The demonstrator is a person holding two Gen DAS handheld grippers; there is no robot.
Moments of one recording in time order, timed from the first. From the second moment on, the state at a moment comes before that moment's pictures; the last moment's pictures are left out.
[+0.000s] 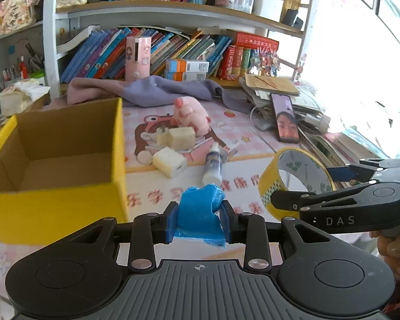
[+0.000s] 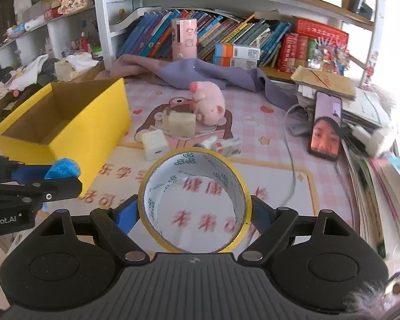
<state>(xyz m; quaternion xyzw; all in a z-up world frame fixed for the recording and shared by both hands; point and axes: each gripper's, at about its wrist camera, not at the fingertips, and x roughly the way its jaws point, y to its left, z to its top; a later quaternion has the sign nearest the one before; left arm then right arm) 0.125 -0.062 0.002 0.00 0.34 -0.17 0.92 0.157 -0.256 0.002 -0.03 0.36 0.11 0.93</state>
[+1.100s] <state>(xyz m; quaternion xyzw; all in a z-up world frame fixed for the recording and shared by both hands) 0.009 0.091 0.000 -0.06 0.33 -0.09 0.94 0.042 -0.102 -0.002 -0.07 0.36 0.18 0.91</state>
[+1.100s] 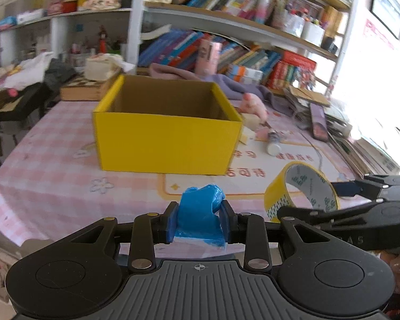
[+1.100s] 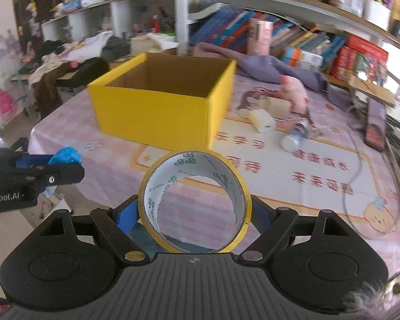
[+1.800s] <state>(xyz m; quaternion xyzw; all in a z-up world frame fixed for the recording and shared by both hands) 0.054 0.112 0.037 -0.03 0.28 -0.09 0.96 0.071 -0.063 0.030 -0.09 0.29 0.23 0.93</state>
